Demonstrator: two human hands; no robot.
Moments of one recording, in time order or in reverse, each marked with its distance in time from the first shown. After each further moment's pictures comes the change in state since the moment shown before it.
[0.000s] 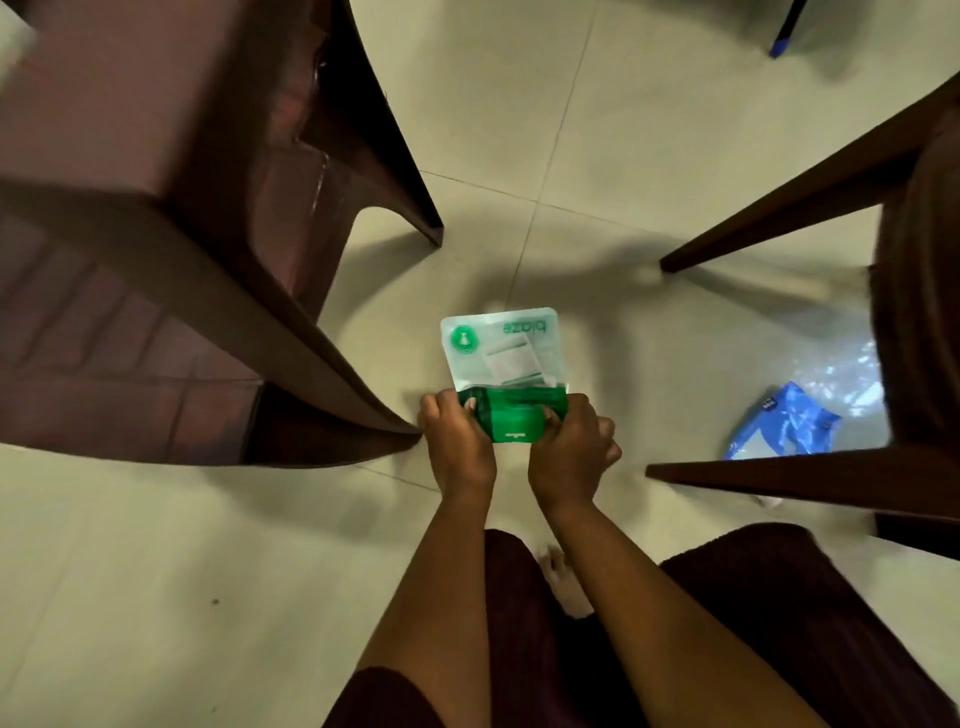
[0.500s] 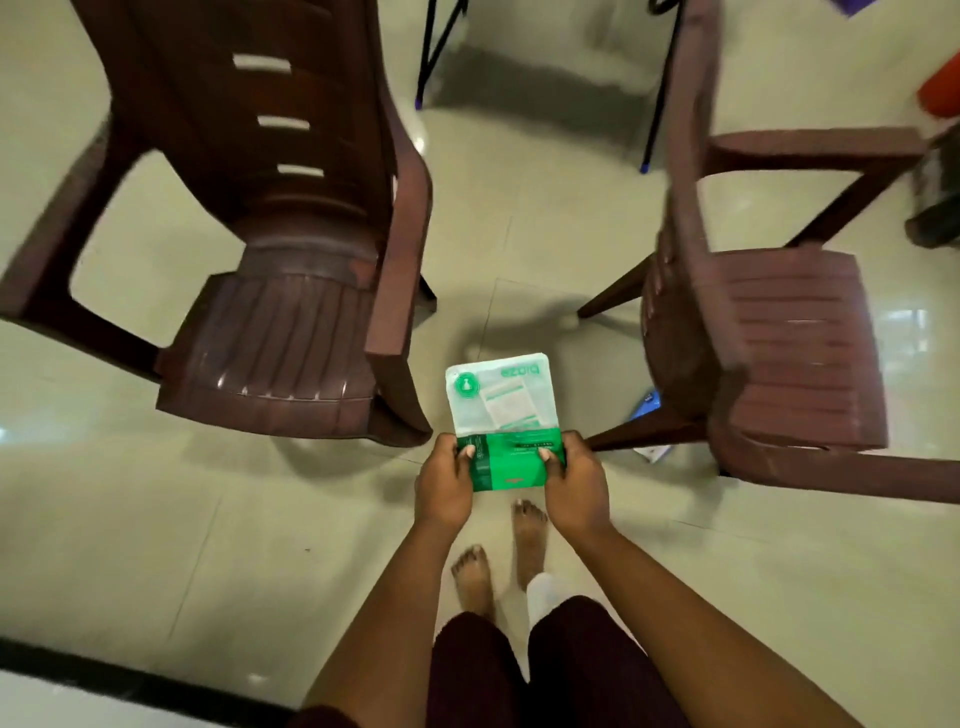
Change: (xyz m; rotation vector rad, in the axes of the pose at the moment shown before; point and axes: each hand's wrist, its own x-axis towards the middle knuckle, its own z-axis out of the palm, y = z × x) left_hand -0.188 0.173 -0.287 -0.079 -0.339 0.037; right_hand -0.160 -0.104 -0.328 0.198 -0.232 -0.056
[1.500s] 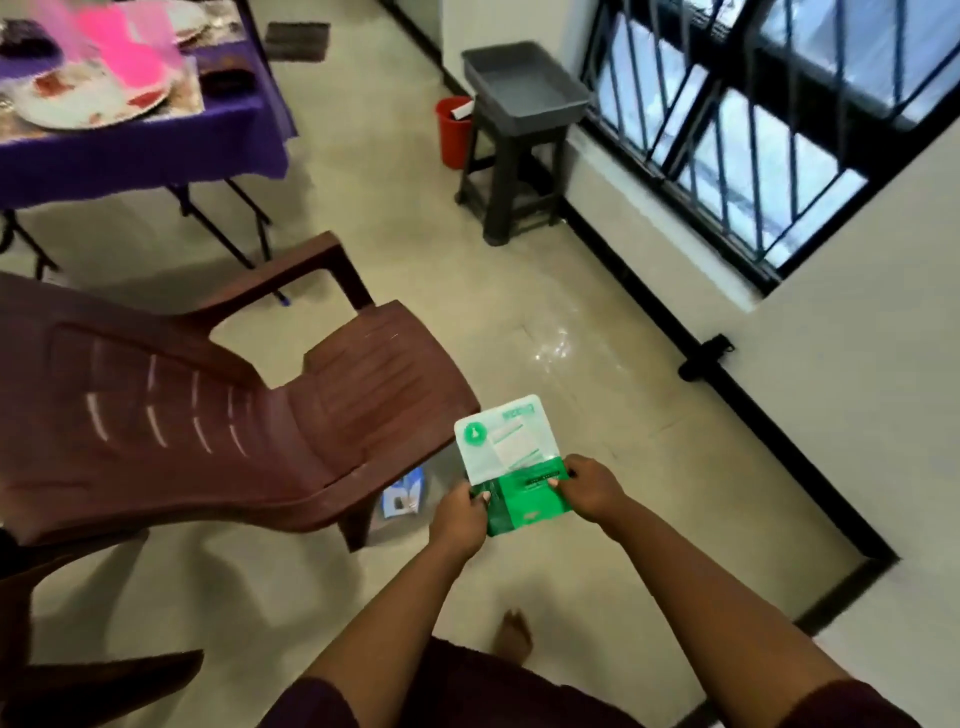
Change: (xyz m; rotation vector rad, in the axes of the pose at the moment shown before) left_hand -0.267 0.279 0.386 0.391 -0.628 0.275; right_hand -0.125 0.292 -0.489 0.071 0.159 0.462
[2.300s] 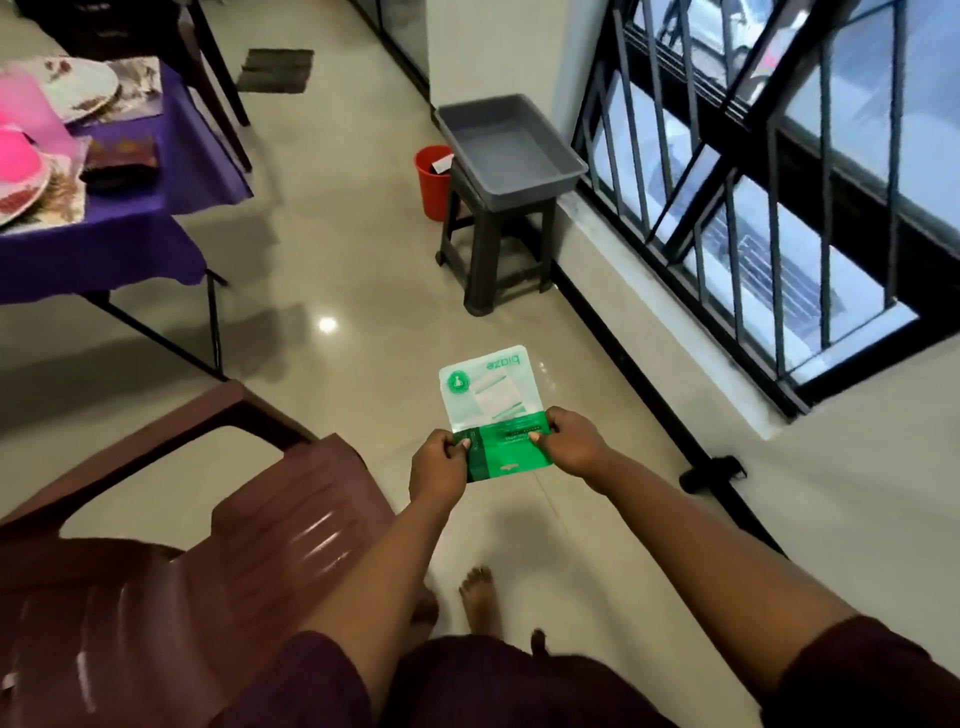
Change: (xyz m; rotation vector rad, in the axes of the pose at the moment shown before) left_hand 0.318 0.303 -0.022 -0.147 0.243 0.076; right_hand 0.340 -0.118 -0.250 0.064 0.008 -0.096
